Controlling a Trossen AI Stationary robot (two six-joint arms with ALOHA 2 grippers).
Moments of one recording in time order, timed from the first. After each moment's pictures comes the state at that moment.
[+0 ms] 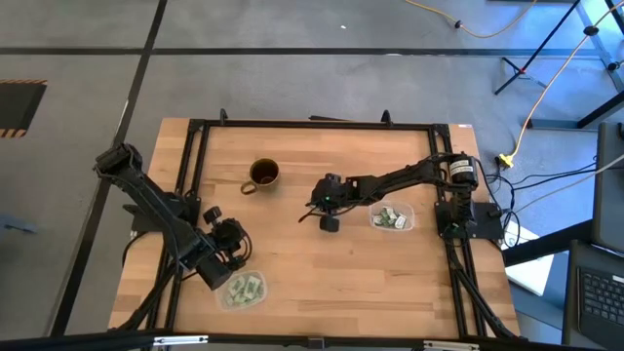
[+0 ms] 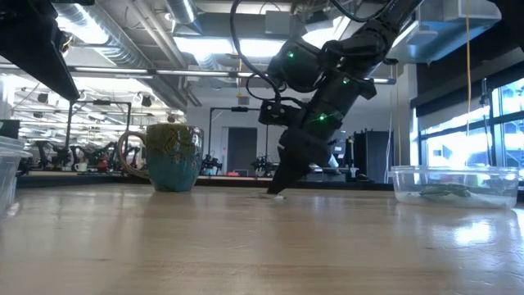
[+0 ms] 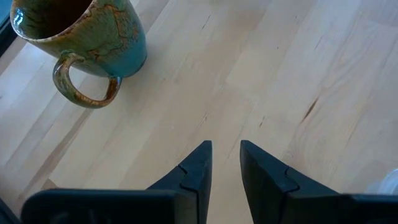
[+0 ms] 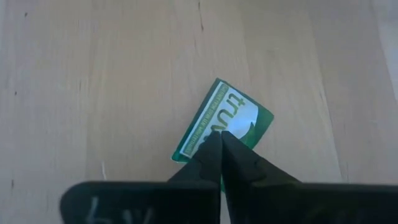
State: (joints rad) left arm -0.78 1.38 0.92 -1.07 -0.69 -1.27; right arm -0.06 1.97 1.09 -0.09 0.10 -0.04
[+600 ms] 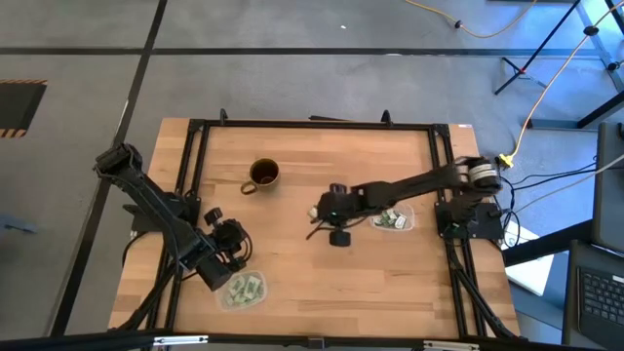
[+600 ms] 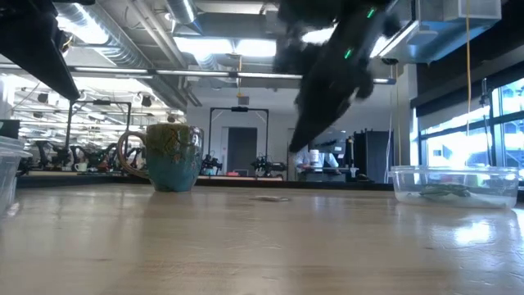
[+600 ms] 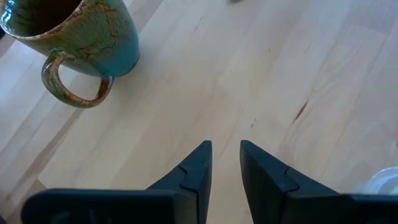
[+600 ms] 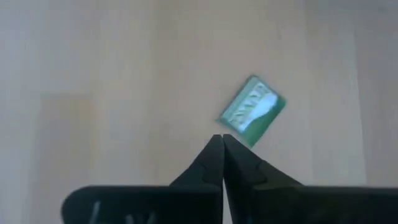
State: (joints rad) left arm -0.78 1.38 0.92 -1.04 -0.68 -1.27; right arm 0.08 1.83 1.20 -0.41 0.09 0.02
